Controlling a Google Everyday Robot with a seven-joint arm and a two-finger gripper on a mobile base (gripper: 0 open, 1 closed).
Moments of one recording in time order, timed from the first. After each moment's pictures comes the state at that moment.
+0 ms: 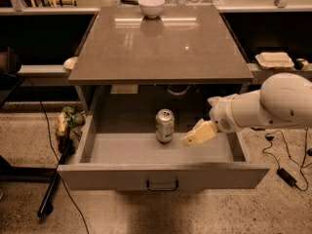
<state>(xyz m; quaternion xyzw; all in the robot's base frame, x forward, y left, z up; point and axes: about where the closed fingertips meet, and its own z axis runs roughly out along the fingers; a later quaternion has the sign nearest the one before) 0.539 -0.126 0.757 -0.43 0.81 0.17 0.35</state>
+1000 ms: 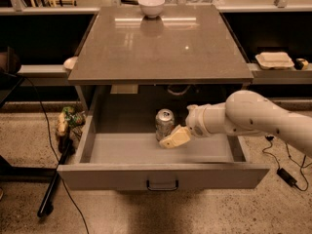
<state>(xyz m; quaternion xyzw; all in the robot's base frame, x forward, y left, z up) 0.574 -0.072 0.692 -0.42 0.81 0.20 0.37</state>
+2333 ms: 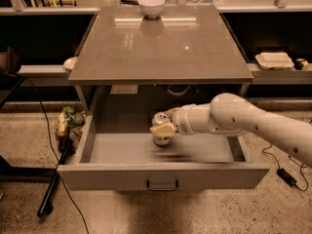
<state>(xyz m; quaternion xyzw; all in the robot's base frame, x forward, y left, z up) 0.605 -0.026 0.673 -0.42 0.78 0.24 0.39</state>
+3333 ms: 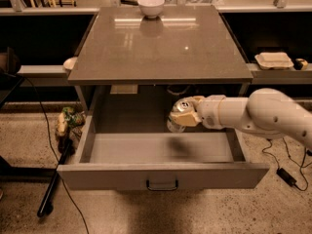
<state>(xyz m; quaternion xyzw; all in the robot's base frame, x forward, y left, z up) 0.595 -0.083 0.742 -0.40 0.75 0.23 0.47</state>
